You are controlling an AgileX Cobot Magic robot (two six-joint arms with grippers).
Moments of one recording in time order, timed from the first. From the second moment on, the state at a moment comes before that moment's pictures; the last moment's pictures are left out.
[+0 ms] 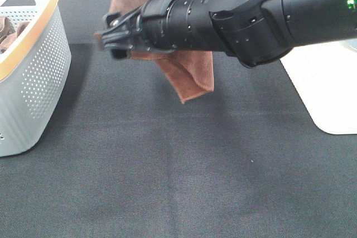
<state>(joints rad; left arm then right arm) -0.67 1.60 -1.69 0.20 0.26 -0.09 0.86 1.73 -1.08 1.24 -0.25 -1.03</state>
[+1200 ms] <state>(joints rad) -0.67 1.60 -1.69 0.22 0.27 -0.13 0.98 1.92 -1.28 1.21 -0.47 -1.00</state>
